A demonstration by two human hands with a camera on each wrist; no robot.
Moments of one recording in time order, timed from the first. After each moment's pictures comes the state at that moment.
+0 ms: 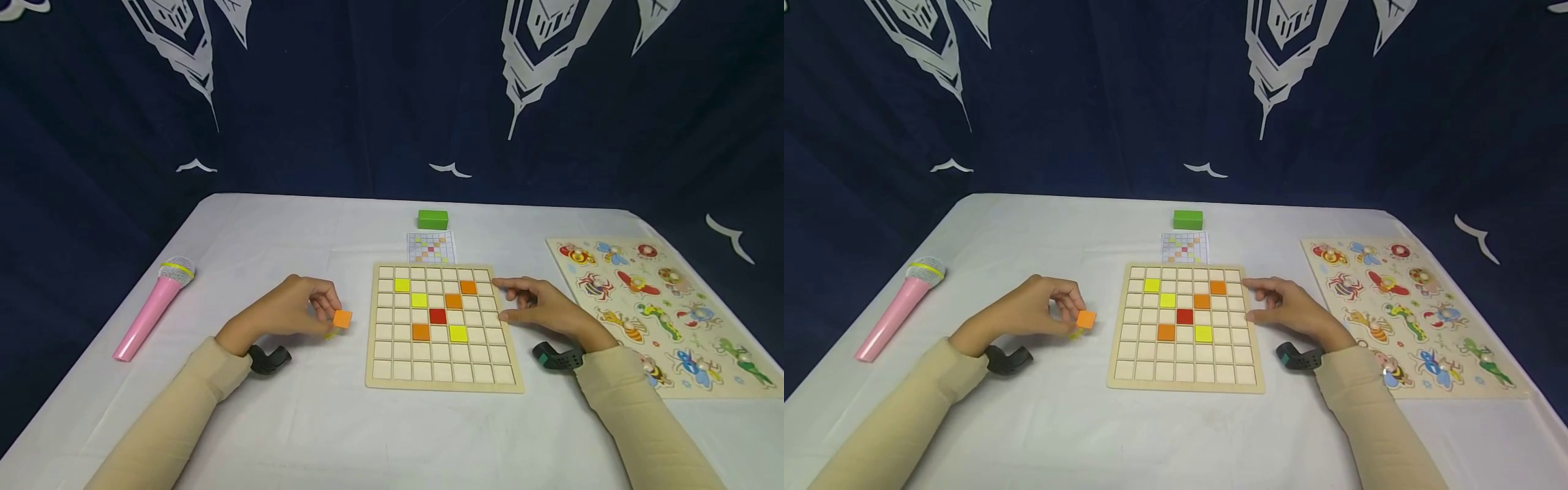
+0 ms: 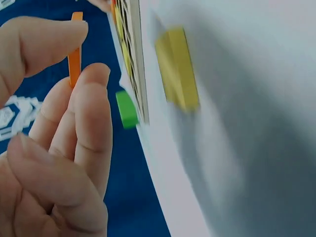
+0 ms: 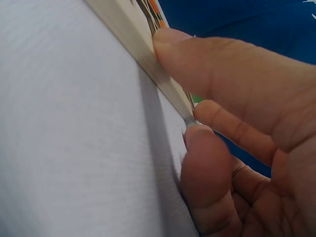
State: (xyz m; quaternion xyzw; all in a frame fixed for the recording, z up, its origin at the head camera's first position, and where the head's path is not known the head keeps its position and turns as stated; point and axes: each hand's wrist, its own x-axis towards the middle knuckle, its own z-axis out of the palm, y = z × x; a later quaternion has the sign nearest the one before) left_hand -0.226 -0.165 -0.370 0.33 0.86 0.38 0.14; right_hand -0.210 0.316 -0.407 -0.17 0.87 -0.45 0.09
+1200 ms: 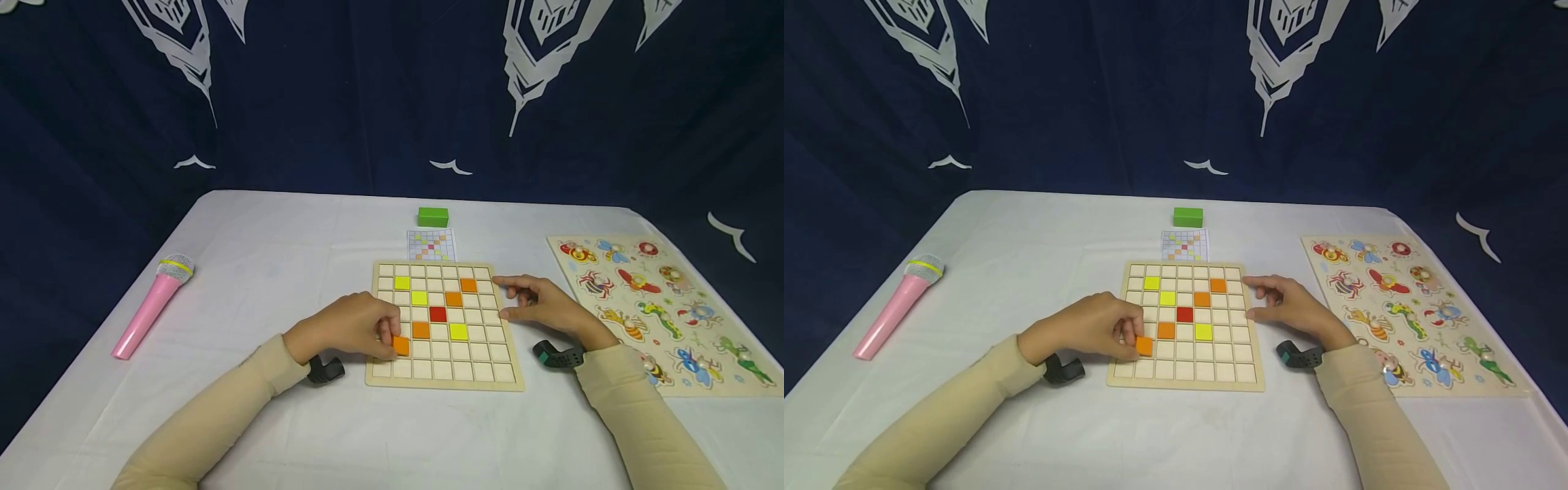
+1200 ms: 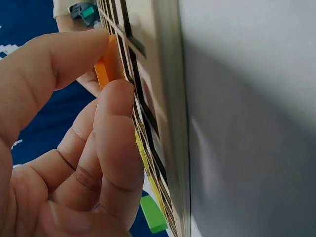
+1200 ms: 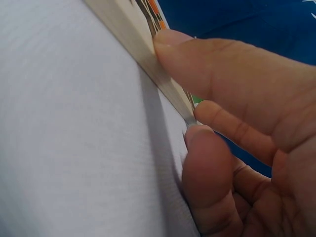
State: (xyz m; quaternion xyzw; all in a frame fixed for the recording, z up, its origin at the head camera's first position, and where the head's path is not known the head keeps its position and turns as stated) left_hand -0.209 -0.075 -0.374 0.42 0.85 0.28 0.17; right_hand -0.210 0.316 -0.405 -0.17 0.87 -0.45 0.09
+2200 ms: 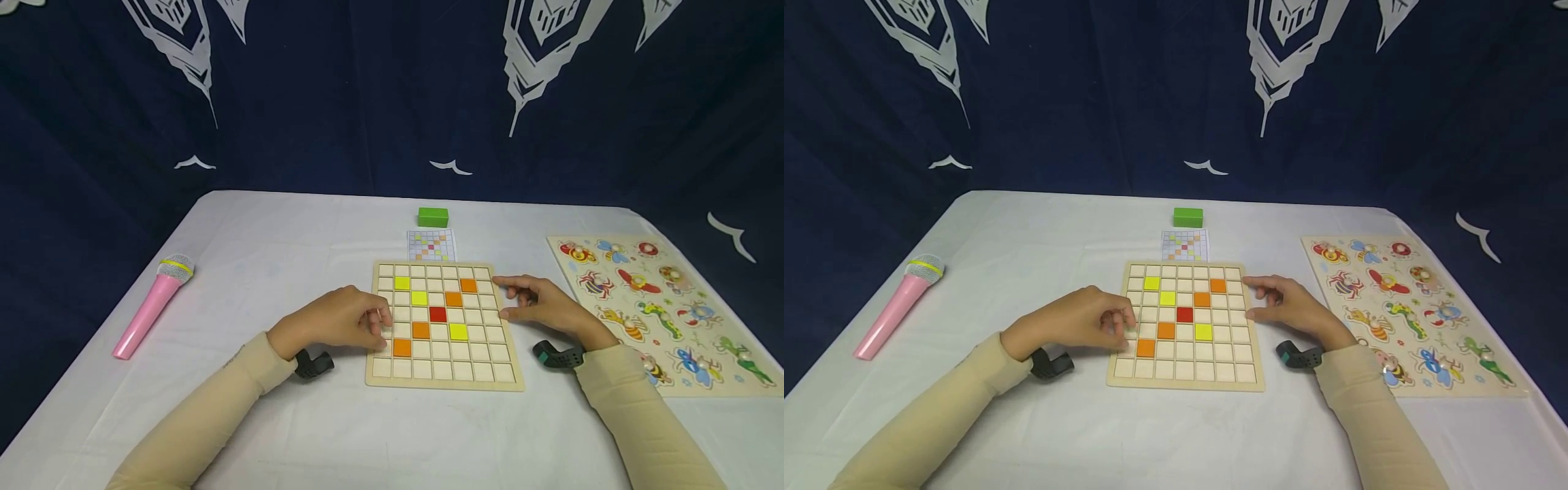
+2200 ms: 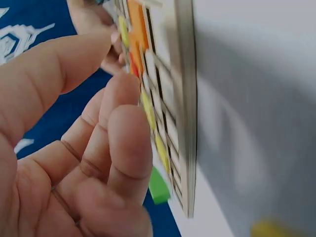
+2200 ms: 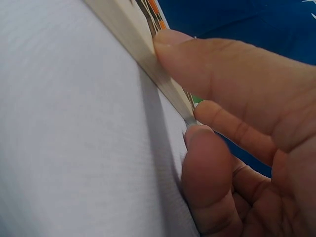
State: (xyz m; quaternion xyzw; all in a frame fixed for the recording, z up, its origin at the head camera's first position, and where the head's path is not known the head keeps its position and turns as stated) left_hand -0.214 -0.093 -0.364 0.40 0.85 0.29 0.17; right_hand -0.210 0.314 -0.406 -0.18 0.86 -0.47 0.08
